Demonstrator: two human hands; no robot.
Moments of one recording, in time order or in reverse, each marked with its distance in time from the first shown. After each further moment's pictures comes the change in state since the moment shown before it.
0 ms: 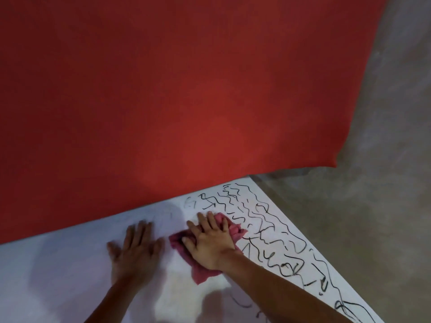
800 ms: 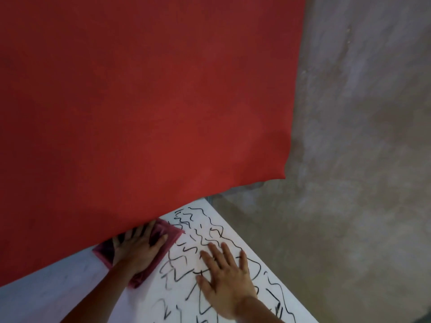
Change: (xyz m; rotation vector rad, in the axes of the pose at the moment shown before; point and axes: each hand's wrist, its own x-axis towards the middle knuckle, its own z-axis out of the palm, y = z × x) left_hand 0.093 0.127 -0.004 0.171 0.006 0.234; right_hand -0.064 0.114 0.006 0.045 0.172 0.215
